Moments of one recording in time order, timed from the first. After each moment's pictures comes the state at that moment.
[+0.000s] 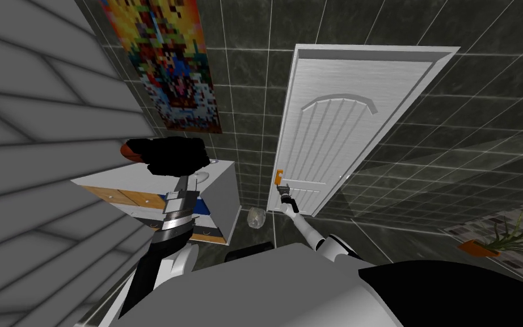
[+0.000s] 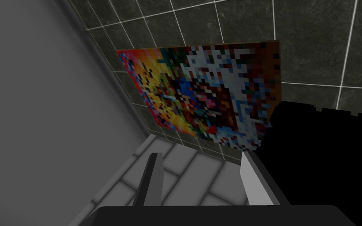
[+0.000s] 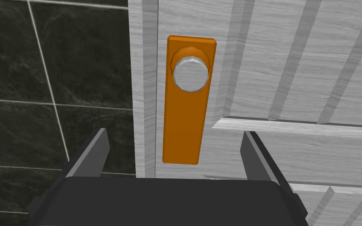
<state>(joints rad) -0.20 -0.37 0.29 -1.04 -1.20 -0.56 -0.84</state>
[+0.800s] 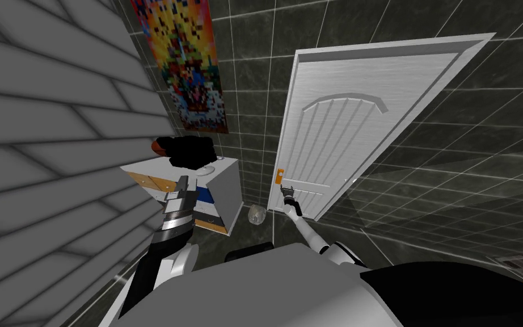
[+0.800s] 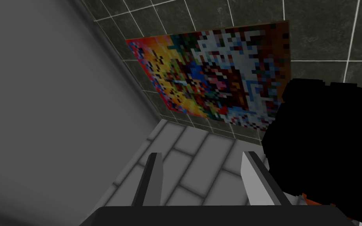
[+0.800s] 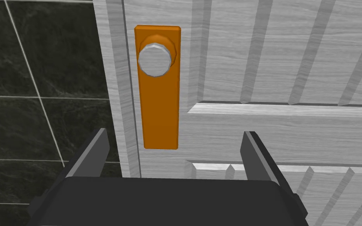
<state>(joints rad) -0.14 -0.36 0.20 -1.09 -1.25 -0.56 -0.80</state>
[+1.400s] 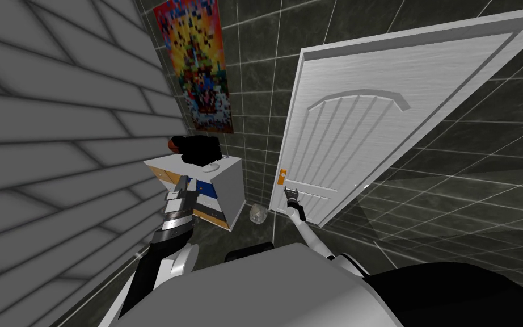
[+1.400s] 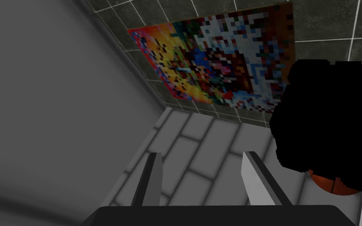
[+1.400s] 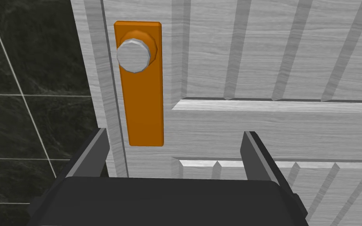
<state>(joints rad) -0.05 -0.33 0.11 -1.16 -1.27 -0.58 -0.73</state>
